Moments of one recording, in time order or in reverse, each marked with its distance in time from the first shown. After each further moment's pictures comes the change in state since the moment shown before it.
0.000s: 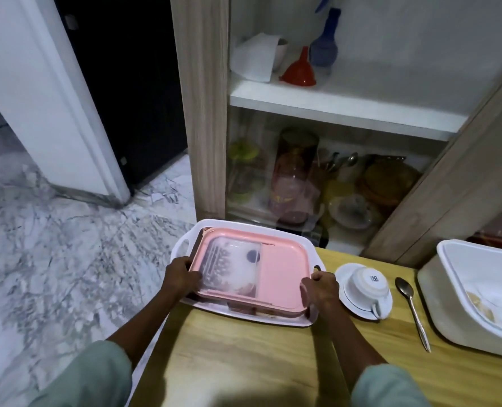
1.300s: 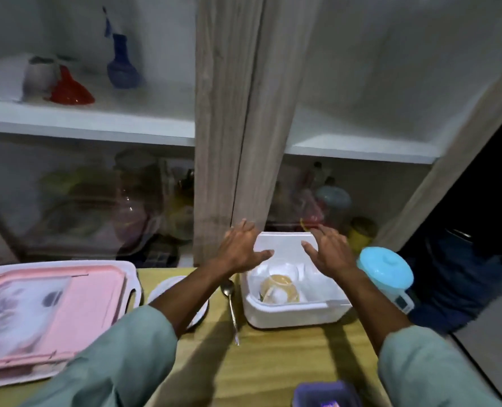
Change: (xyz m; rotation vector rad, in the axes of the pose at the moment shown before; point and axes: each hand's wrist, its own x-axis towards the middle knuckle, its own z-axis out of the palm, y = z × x) left_hand -0.168 0.360 0.348 0.555 -0.300 0.901; right_hand 0.122 0.135 -0.406 -0.818 0.305 -0.393
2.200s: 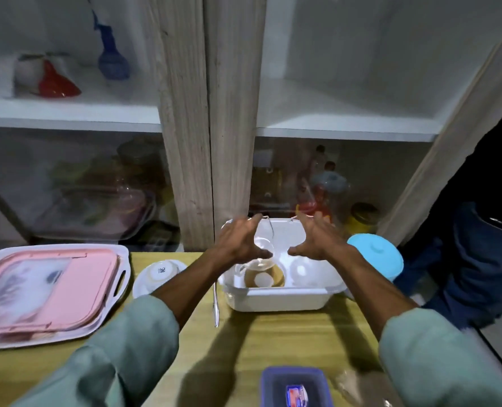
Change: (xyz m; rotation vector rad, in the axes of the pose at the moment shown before) left_hand 0.011 0.063 0.027 0.024 0.010 -0.101; right_hand 0.013 0.045 -0.010 0.094 -0.264 -0.072
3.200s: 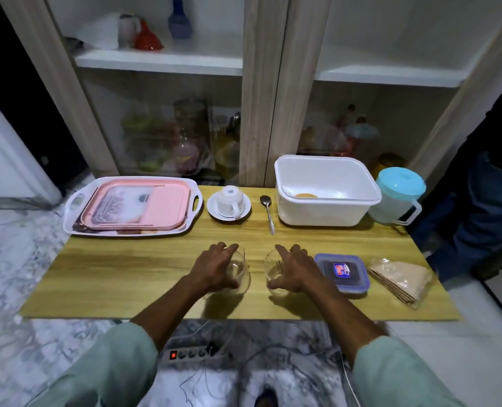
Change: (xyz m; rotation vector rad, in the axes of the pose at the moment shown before) left_hand -0.301 -0.131 0.026 0.100 -0.252 -0.127; right_hand -0.237 -0.153 0.149 0.075 -0.257 -0.099
